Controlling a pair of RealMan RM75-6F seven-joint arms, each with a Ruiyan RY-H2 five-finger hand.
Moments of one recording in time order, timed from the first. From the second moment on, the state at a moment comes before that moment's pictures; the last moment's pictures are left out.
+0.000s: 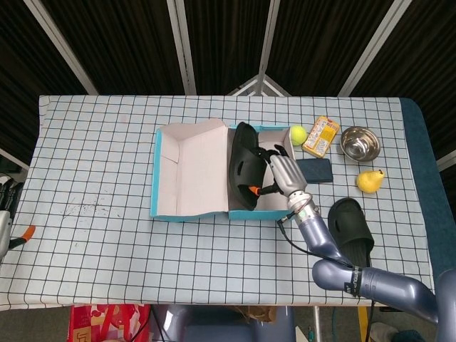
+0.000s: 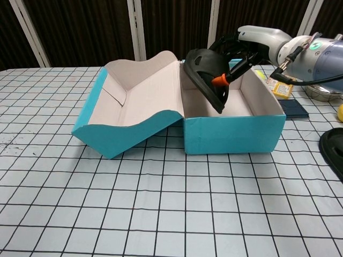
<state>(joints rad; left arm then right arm) -0.16 -1.22 -0.11 -1.41 1.35 1.41 0.09 0.84 -1.51 0.37 -1.52 -0.84 0.93 -0.09</state>
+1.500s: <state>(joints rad) -0.18 -1.26 -0.11 -1.37 1.39 1.40 0.06 0.85 -1.59 0.36 -1.38 -0.88 0.85 -0.01</state>
